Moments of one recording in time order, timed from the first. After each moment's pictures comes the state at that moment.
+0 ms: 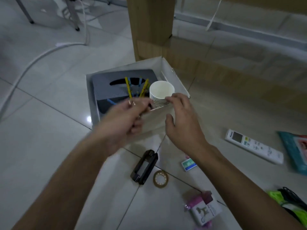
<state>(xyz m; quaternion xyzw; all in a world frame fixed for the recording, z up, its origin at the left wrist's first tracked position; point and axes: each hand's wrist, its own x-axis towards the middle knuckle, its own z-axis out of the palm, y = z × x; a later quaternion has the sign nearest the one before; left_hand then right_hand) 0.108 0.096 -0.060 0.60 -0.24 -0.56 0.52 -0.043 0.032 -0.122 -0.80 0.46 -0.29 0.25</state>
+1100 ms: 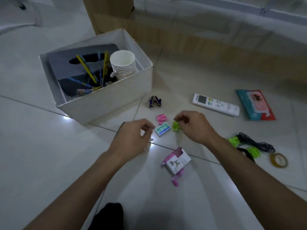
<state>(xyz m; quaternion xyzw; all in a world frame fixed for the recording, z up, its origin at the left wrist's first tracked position) 0.036 0.148 -0.162 0.68 -0.63 -0.32 0.22 -0.182 0.069 -0.185 -0.72 0.59 -0.13 0.33</state>
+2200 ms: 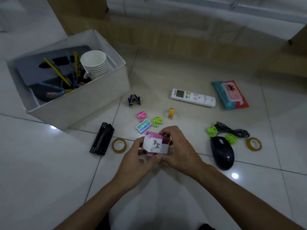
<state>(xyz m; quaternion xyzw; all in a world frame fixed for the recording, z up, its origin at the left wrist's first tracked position) -0.037 0.220 -0.190 0.61 -0.47 -0.56 0.32 -0.214 0.175 -0.194 -0.75 0.51 -0.23 0.35</state>
